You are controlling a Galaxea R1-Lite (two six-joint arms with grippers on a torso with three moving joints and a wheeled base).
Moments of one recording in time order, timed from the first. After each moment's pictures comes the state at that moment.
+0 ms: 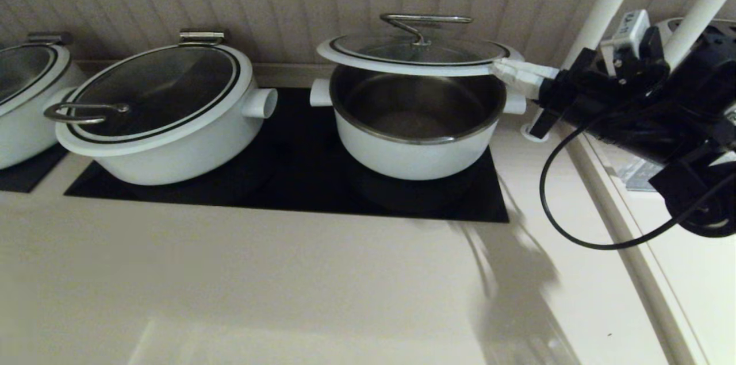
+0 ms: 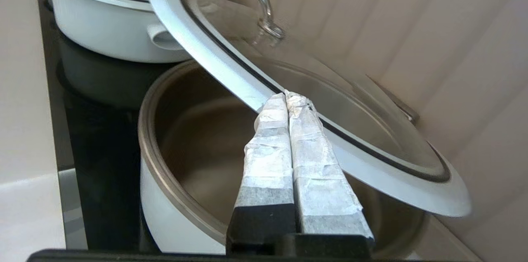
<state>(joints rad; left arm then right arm) -0.01 0.00 0.00 0.00 -0.01 0.01 0.23 1.78 -0.97 -1.20 0.68 -0.31</state>
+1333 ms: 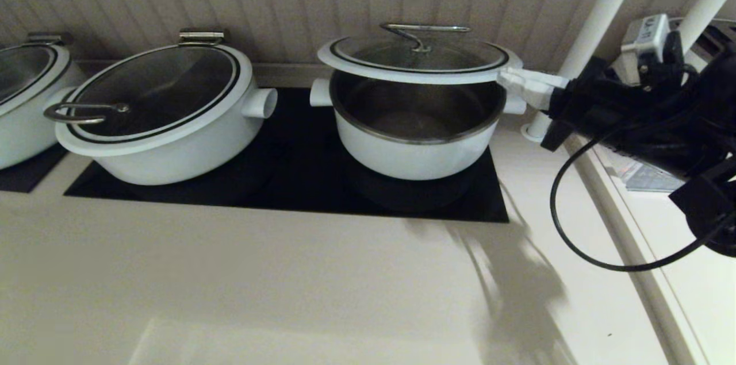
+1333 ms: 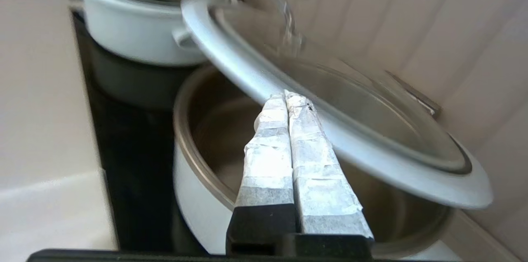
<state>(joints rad) -0.01 0.00 0.00 0.00 -0.01 0.01 0.24 1.71 -0.89 -1.21 0.70 -0.25</state>
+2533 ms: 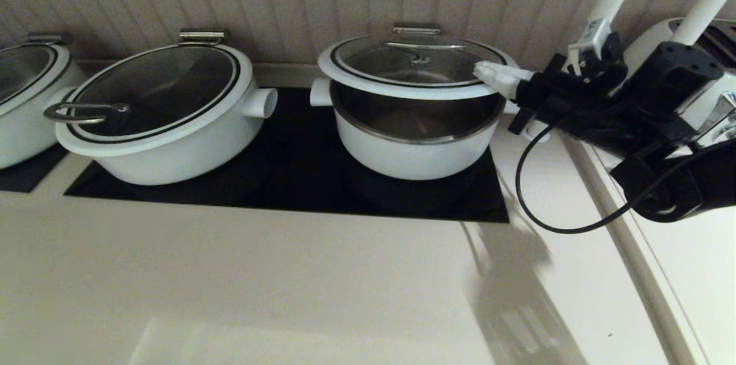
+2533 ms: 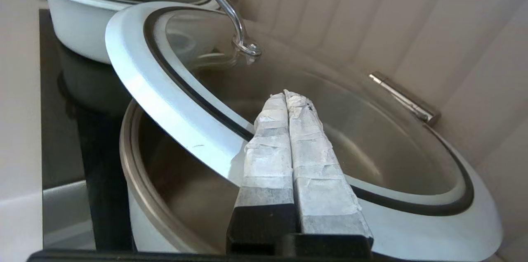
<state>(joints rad) -0.01 0.00 0.00 0.00 -0.01 0.01 0.24 1.90 -1.08 -1.23 0.69 -0.26</state>
